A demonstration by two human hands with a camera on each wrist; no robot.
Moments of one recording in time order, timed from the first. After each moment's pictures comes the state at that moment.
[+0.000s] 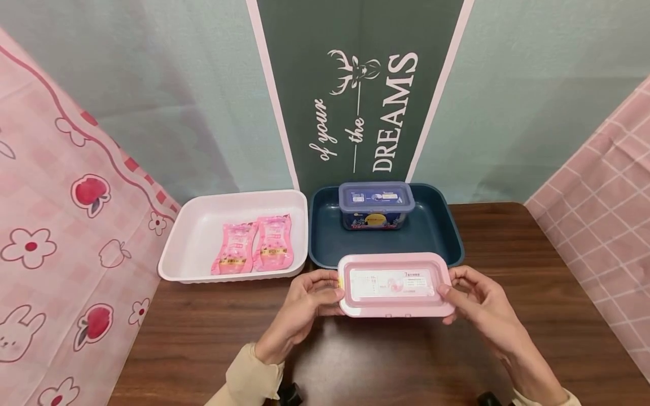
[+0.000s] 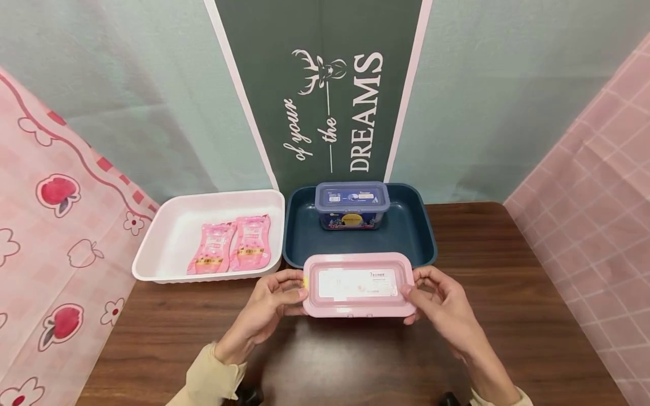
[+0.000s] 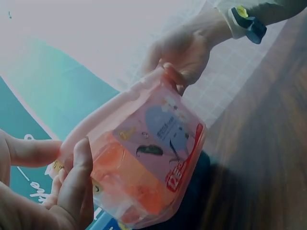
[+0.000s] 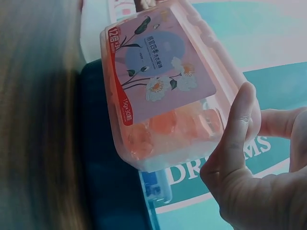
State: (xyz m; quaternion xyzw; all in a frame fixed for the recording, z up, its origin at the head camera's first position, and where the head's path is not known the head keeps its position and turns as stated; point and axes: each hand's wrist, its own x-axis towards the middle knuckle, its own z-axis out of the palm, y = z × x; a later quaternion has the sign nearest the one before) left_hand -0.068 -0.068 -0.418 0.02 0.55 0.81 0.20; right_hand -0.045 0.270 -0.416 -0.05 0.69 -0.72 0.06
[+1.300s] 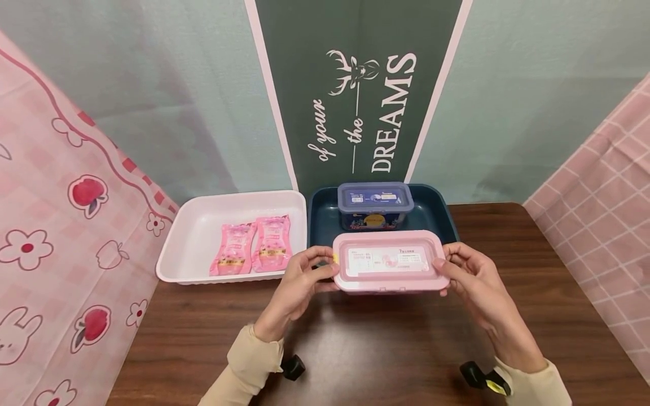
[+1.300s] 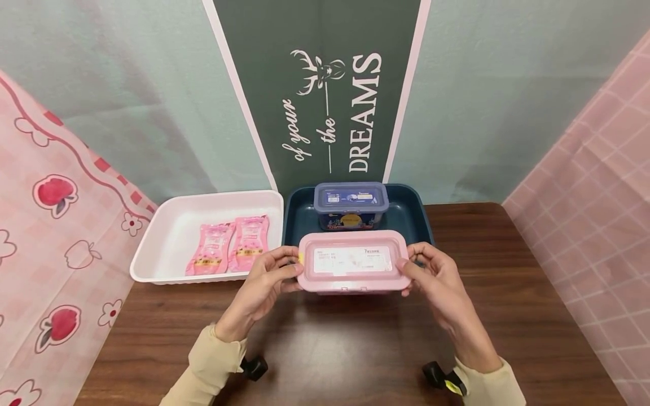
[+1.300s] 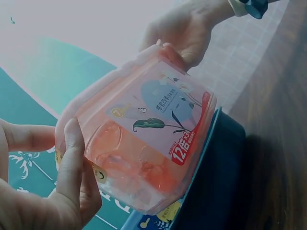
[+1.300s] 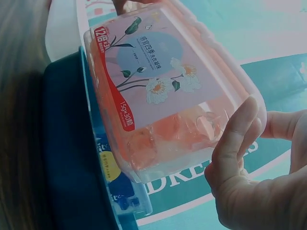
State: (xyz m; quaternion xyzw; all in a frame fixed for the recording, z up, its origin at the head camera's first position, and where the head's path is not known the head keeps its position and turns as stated) left_hand -0.102 -0.071 -0.404 0.03 0.58 0.80 0.17; right_hand -0.079 0.261 -0.395 -0.08 0.64 -0.76 0.04
